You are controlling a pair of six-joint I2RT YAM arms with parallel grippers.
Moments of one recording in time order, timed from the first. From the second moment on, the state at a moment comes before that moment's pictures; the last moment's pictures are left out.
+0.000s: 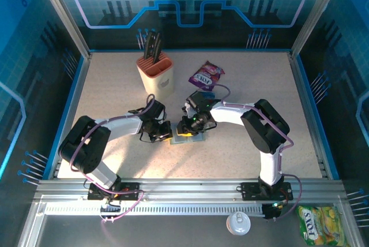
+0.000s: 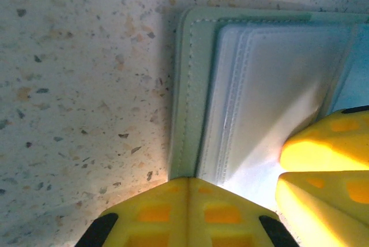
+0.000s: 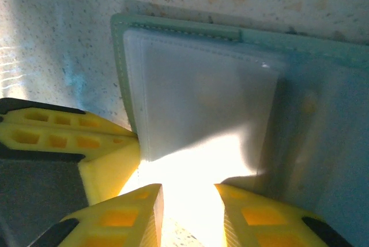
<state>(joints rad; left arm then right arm) -0.47 1.60 0.75 -0.36 0.38 -0.79 0.70 1.94 1.16 -0.40 -0.55 0.66</state>
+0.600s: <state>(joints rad) -0.45 1.60 0.77 -0.41 0.36 -0.76 0.67 1.91 1.10 -0.37 -0.55 0.65</state>
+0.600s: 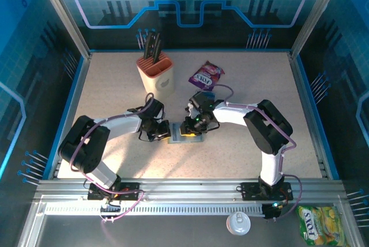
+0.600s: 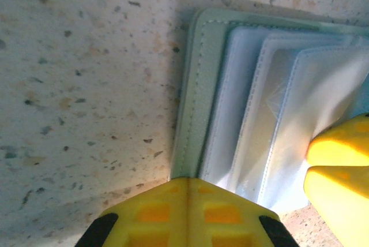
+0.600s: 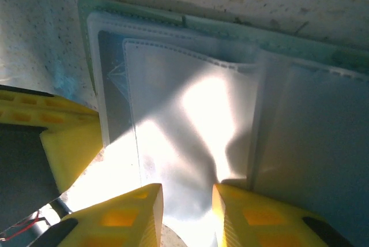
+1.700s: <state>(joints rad) -0.44 1.66 0.83 -0.28 0.47 -0.89 0.61 1.88 0.95 -0.11 -0.70 0.73</state>
